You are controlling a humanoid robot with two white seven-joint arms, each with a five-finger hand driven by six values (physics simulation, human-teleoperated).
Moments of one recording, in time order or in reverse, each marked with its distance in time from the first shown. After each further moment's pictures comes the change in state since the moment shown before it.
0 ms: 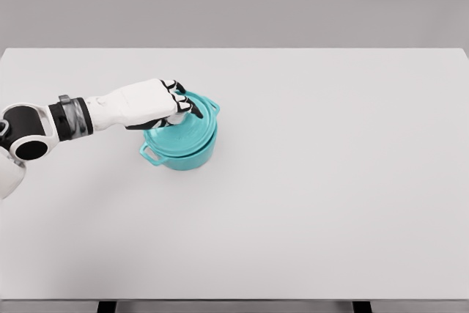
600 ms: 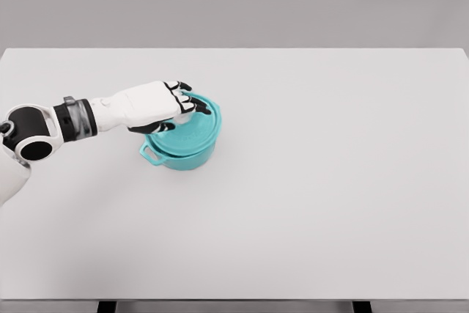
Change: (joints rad) left arm 0.000 -0.018 -0.003 0.017 -0.003 -0.002 -0.008; right arm 0.000 0.000 0.000 0.000 0.000 0.000 0.000
